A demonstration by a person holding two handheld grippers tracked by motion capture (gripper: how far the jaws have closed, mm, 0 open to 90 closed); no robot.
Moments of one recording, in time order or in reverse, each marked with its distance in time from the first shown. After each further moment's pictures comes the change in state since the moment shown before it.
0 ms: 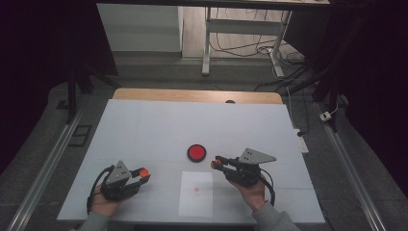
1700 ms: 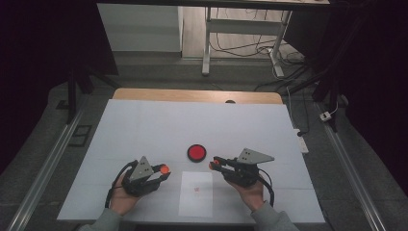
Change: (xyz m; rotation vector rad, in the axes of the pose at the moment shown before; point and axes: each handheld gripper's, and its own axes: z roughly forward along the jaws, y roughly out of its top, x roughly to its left) left arm -0.031 0.042 0.029 -0.015 -0.062 0.139; right arm 0.002 -0.001 0.004 0.005 0.017 0.007
